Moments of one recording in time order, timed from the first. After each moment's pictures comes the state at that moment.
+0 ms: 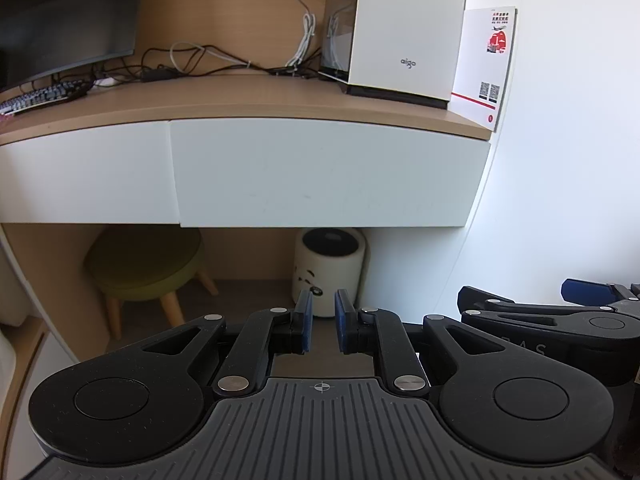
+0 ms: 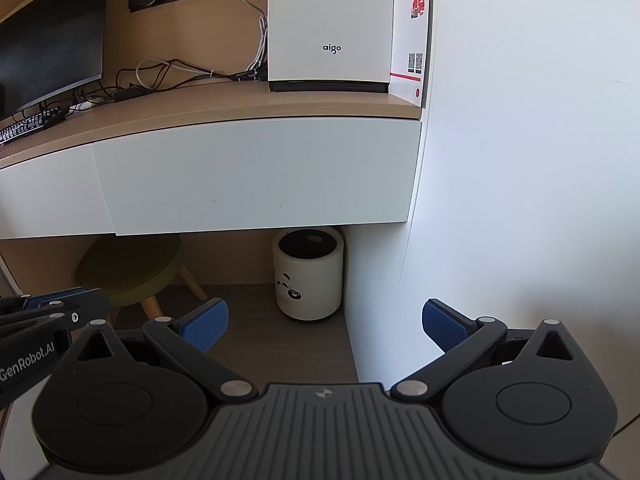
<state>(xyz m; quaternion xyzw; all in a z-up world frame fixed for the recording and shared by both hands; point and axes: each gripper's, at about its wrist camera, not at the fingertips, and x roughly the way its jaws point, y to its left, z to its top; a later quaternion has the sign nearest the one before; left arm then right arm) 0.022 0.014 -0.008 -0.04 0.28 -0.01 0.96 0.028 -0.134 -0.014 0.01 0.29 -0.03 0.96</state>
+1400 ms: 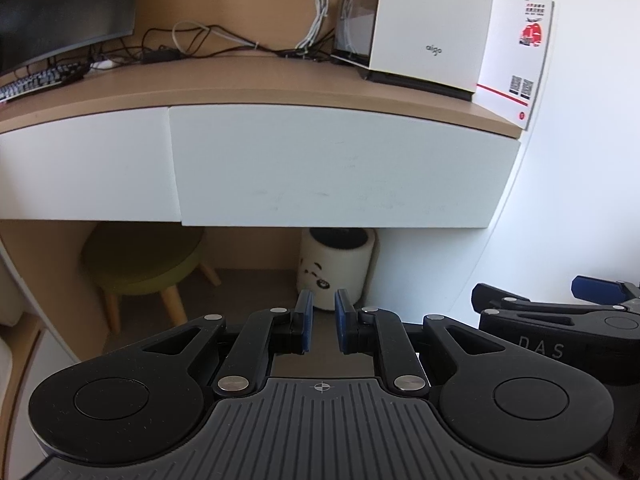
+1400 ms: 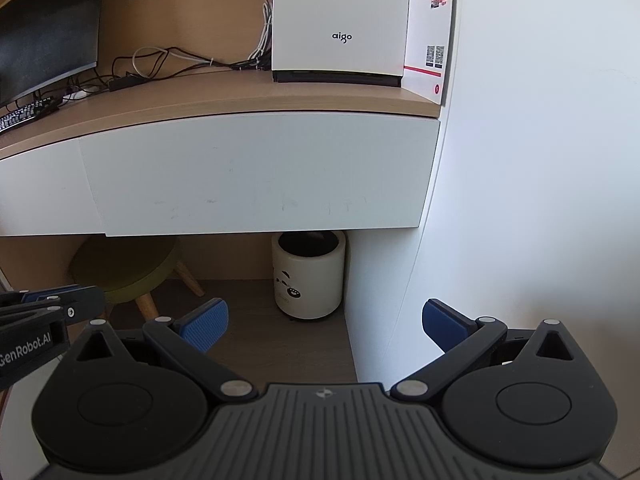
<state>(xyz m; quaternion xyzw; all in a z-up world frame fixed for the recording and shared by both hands) 0.073 0.039 -0.014 -0.05 0.31 -0.01 0.95 0.066 -0.118 -0.013 0.00 0.30 -0.05 0.95</state>
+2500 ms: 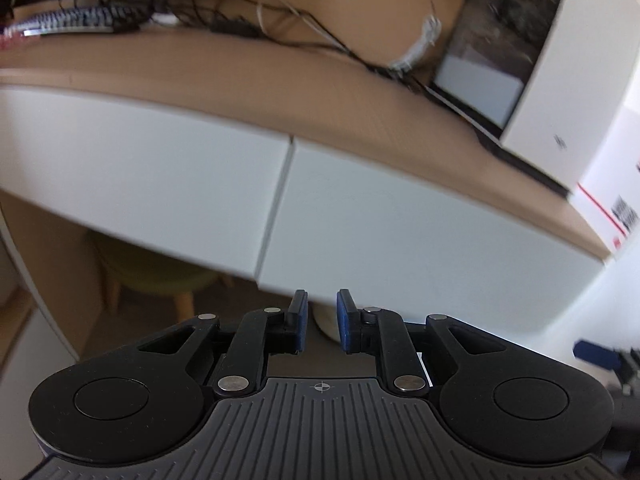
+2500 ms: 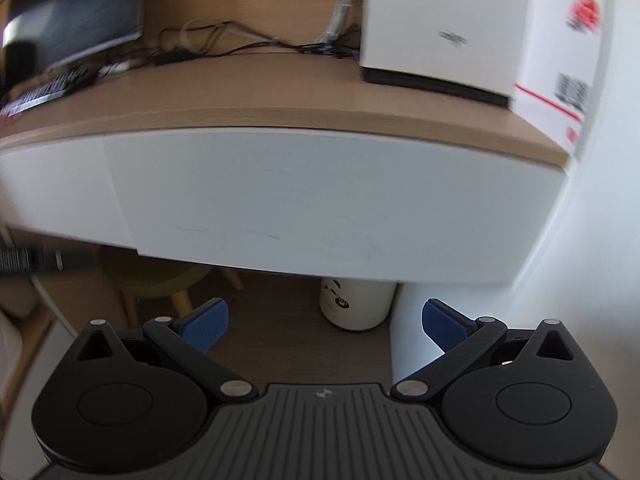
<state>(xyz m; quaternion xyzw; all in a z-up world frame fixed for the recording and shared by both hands) 0.173 0.182 0.003 -0.17 0.31 0.03 0.94 0.172 -0.070 -0.004 -0.05 0.32 0.04 0.94</state>
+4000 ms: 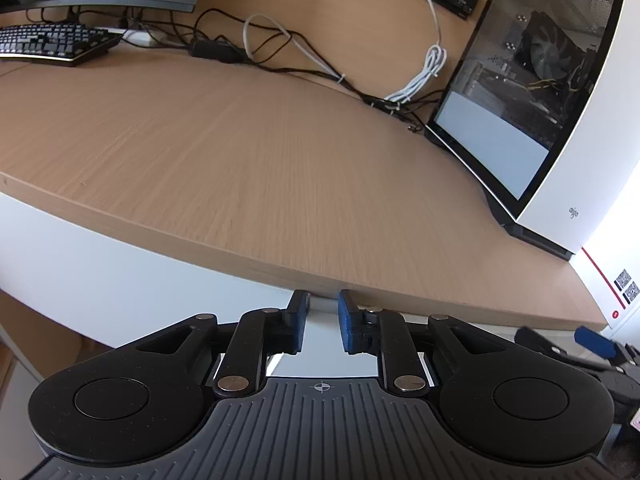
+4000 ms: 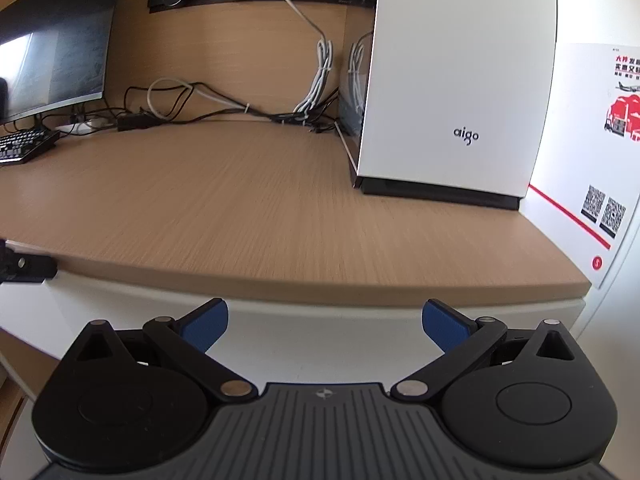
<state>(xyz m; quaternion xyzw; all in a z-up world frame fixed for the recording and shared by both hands) 0.259 0.228 0.034 -0.18 0.31 -0.01 0.93 0.268 -0.054 0.042 -0.03 0.25 -0.03 0.97</state>
